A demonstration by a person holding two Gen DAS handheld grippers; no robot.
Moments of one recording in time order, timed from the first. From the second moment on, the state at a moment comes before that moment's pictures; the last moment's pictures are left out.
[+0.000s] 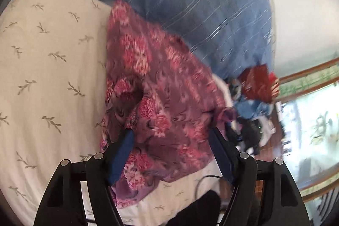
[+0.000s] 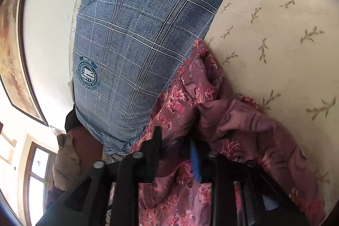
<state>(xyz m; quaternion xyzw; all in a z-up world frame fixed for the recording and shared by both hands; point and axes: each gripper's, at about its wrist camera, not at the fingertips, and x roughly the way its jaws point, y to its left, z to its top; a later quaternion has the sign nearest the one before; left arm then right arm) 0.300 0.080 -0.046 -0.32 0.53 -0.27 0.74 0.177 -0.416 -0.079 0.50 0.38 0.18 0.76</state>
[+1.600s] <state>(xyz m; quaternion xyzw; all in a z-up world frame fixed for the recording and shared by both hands) 0.402 0.017 -0.035 -0.14 0.51 -0.20 0.82 0.263 -0.364 -0.006 0.19 0.40 0.17 0.88</state>
